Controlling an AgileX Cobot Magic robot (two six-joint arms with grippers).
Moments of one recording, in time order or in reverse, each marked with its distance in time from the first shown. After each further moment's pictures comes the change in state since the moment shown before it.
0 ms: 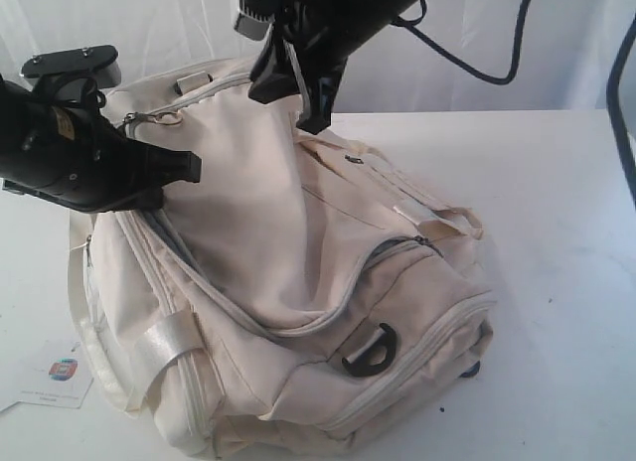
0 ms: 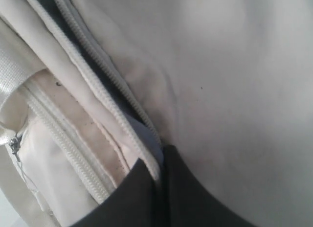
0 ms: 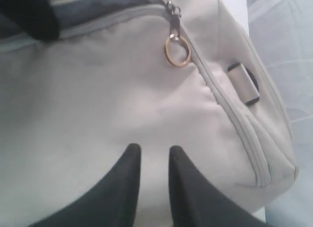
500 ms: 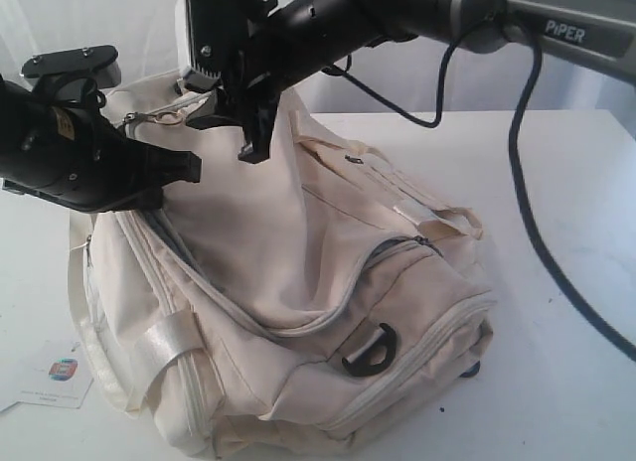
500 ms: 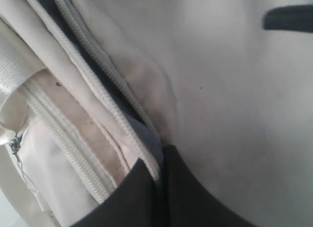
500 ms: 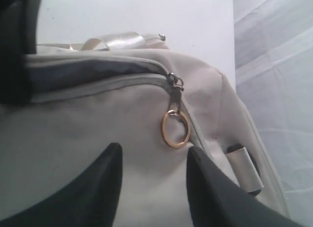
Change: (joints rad) left arm 0.000 0.000 0.000 0.000 0.000 0.002; right arm 0.065 0.118 -0.002 0.244 -0.176 -0.318
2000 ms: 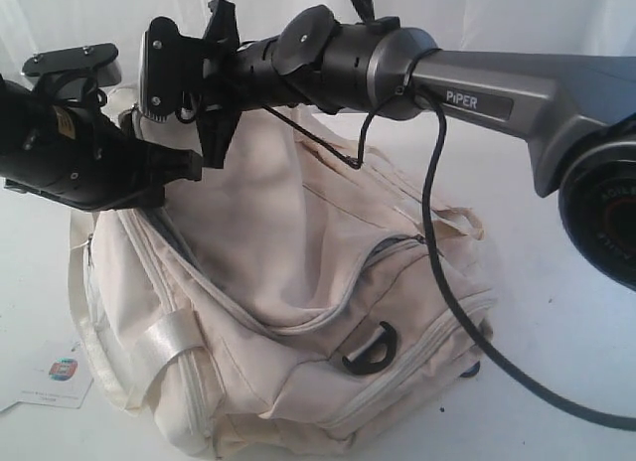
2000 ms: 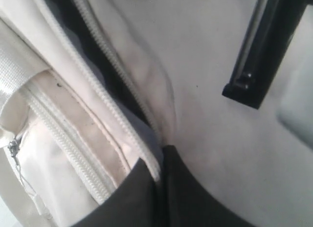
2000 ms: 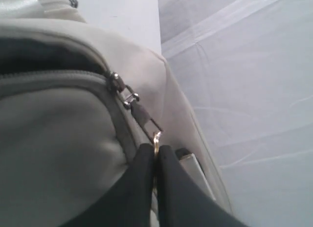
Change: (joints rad) left arm 0.000 0.000 0.000 0.000 -0.011 0.002; right arm 0.098 0.129 0.000 0.058 -0.490 -0.119
